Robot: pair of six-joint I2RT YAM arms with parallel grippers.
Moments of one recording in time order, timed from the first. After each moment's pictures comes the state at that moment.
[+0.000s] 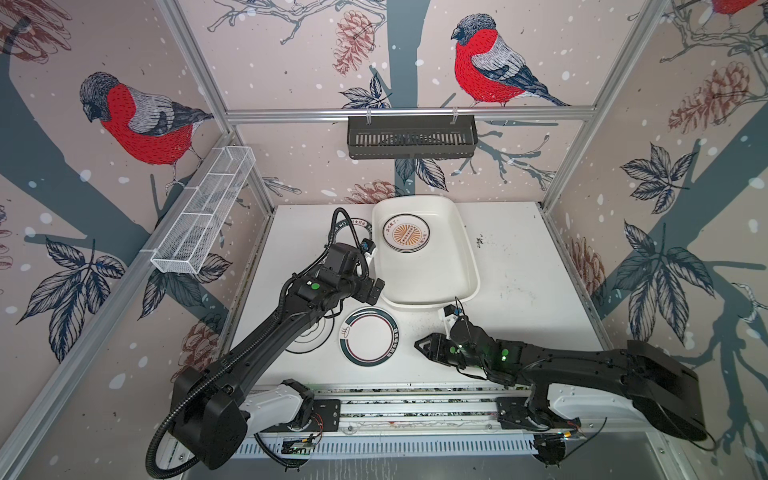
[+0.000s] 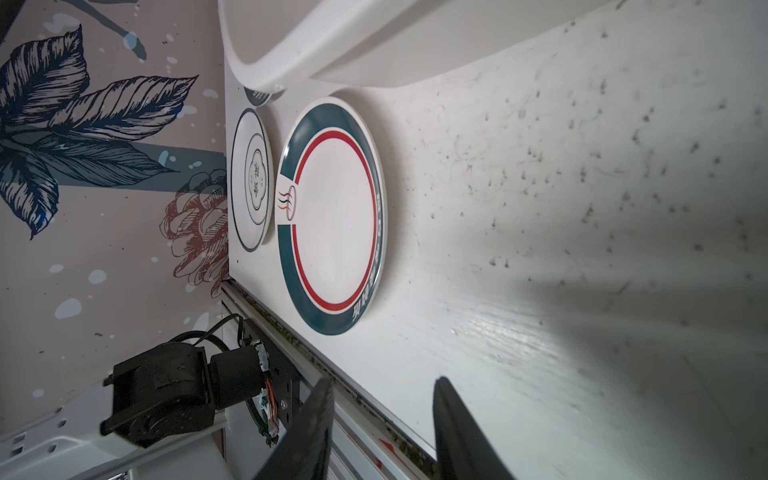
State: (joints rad) left arm -0.50 1.18 0.97 -0.56 0.05 -0.01; right arm 1.14 1.20 0.36 0.22 -0.04 1.25
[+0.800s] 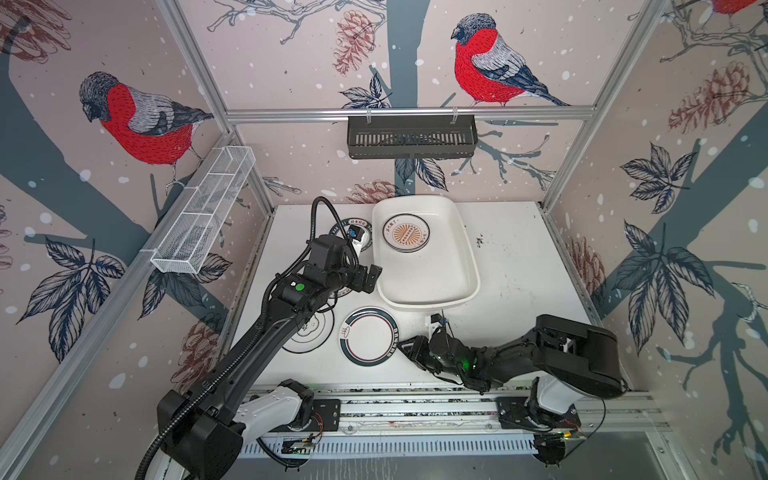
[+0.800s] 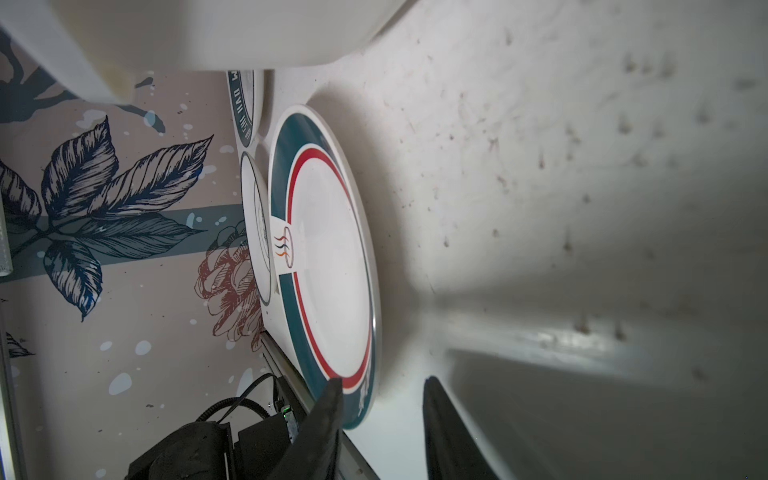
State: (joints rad) left arm -0.46 1.11 1.03 -0.55 0.11 -0.05; right arm 1.22 1.68 0.39 0.77 0.07 1.49
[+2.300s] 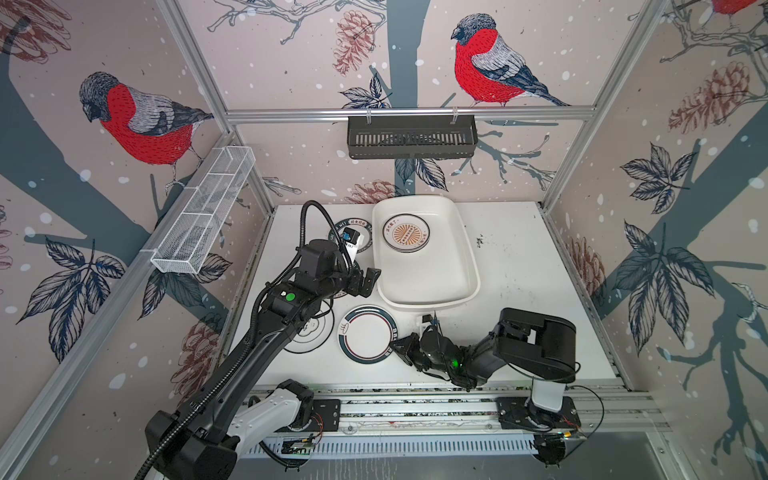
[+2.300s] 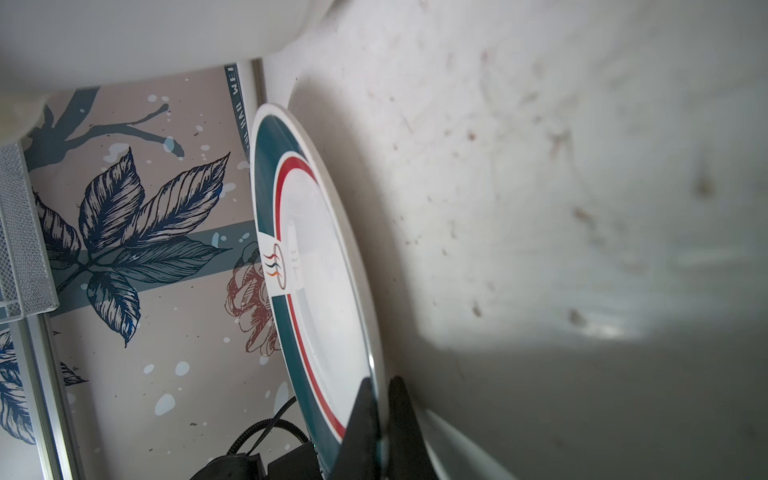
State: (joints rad) left arm -0.45 1.03 1.00 -0.55 0.17 -0.06; right arm 1.20 1.87 0.45 0.95 0.04 1.60
